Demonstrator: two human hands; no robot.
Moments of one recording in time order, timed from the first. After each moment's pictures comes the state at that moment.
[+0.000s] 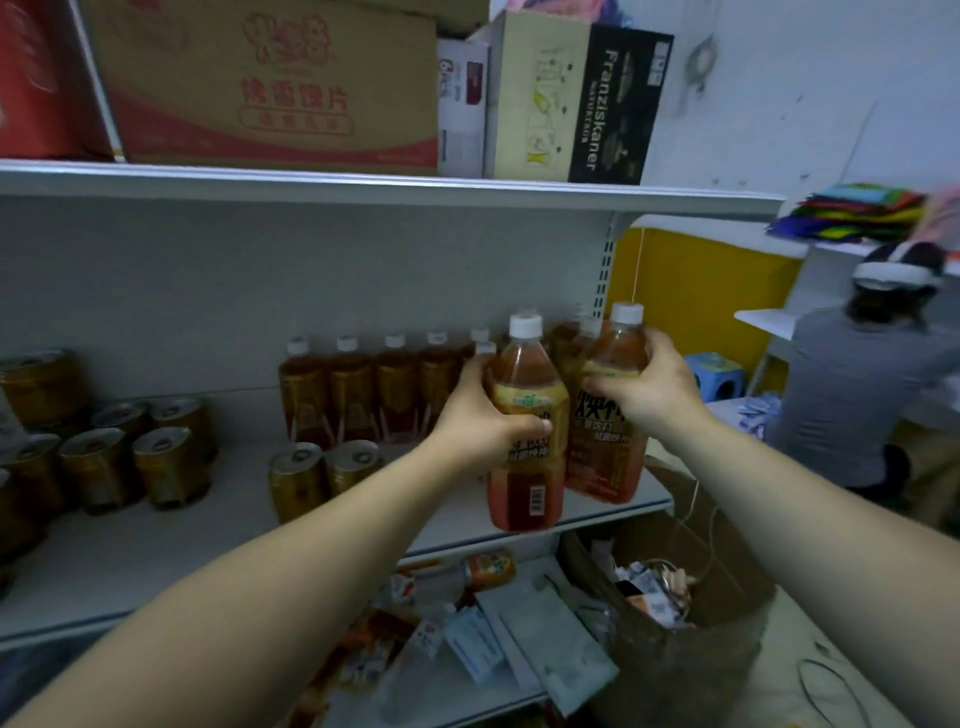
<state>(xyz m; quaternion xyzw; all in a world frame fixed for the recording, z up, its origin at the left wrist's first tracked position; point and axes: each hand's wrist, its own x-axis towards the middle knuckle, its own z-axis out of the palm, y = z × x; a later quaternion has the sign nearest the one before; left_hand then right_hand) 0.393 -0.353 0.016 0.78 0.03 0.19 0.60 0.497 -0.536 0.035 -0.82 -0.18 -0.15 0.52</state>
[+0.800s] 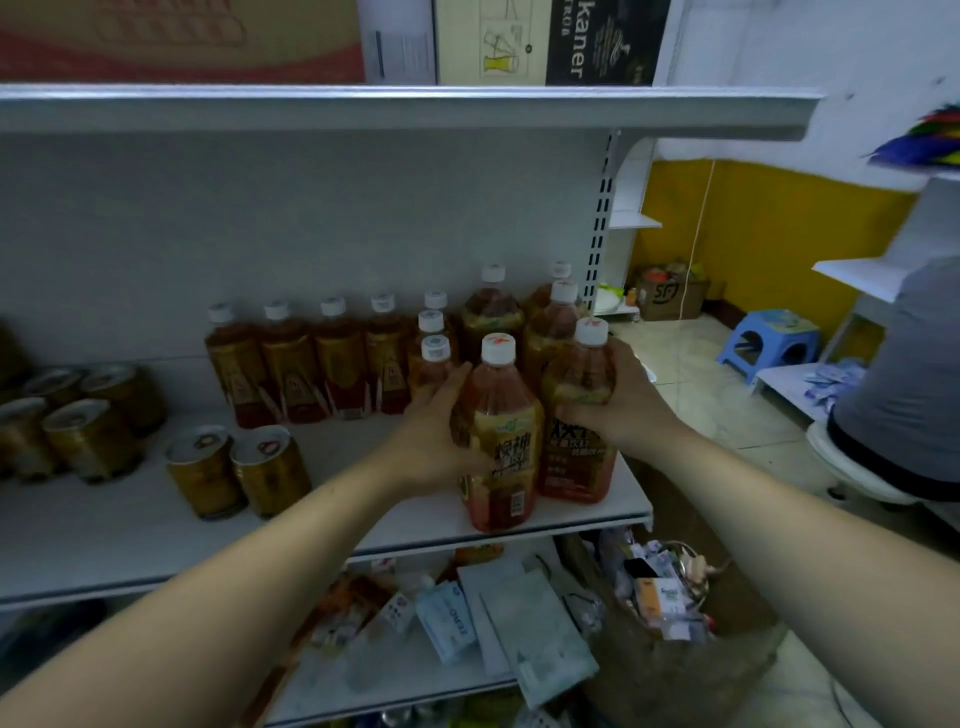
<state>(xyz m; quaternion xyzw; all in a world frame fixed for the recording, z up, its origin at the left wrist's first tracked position) 0.471 -0.371 -0.039 0.91 0.12 0.06 0.39 0.608 -0.572 -0.031 -0.78 -0.34 0.00 0.53</state>
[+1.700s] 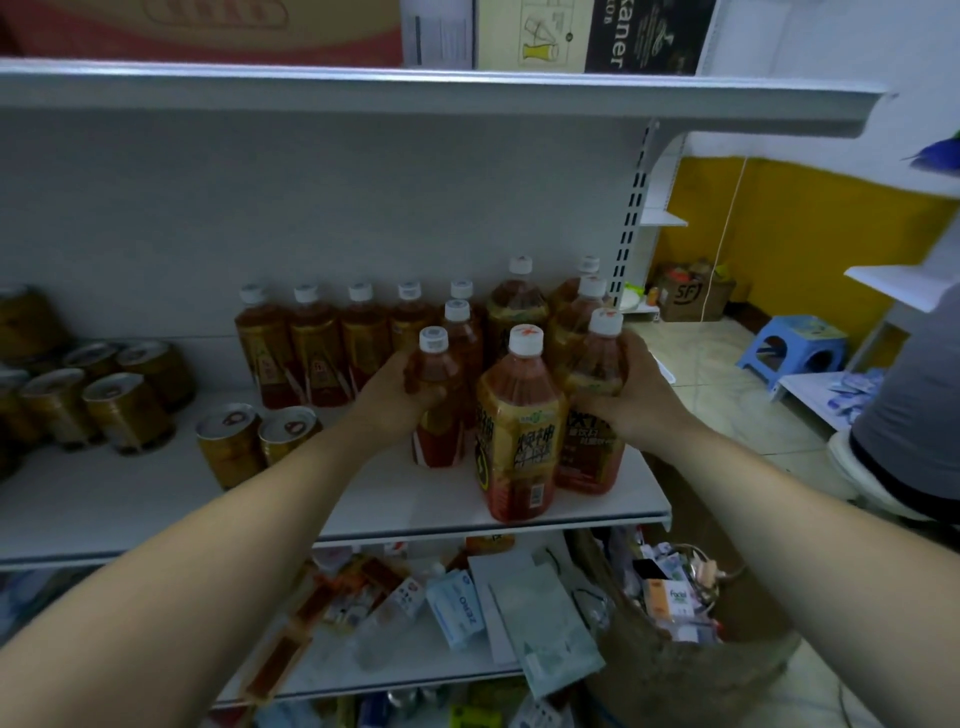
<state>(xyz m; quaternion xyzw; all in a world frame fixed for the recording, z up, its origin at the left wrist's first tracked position) 0.470 -0.315 -0.042 0.84 0.16 0.19 0.49 0.608 -0.559 -0.031 -0.77 -0.37 0.00 0.52</state>
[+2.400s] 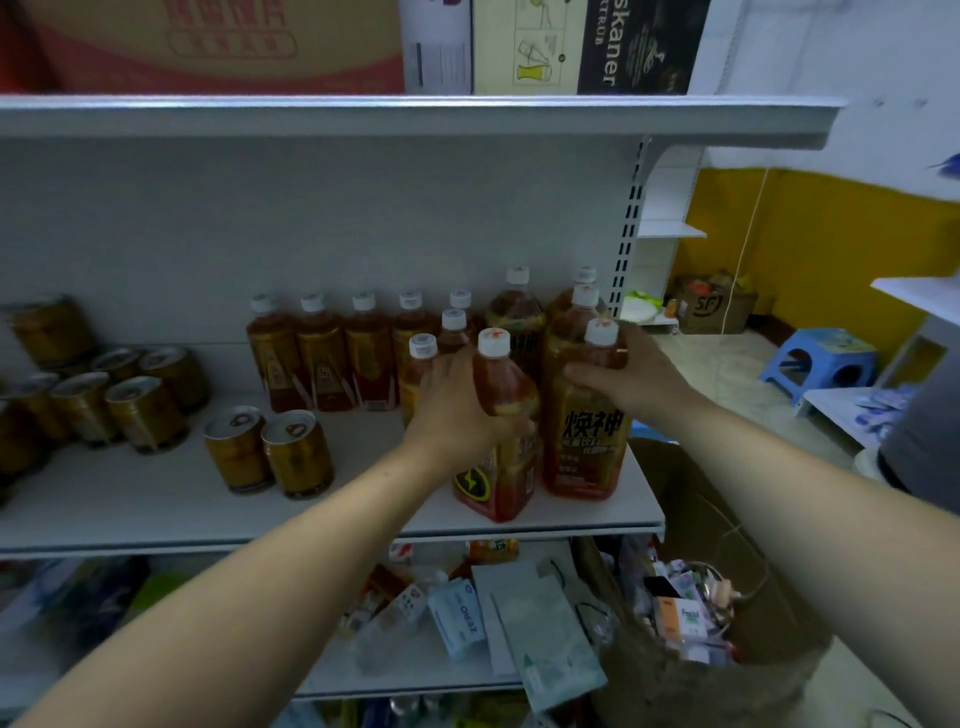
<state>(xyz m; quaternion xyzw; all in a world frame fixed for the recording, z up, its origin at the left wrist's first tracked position) 0.485 -0.395 -0.026 0.91 0.17 0.23 0.31 0.636 -0.562 -0.012 -0.78 -0.34 0.06 0.52</state>
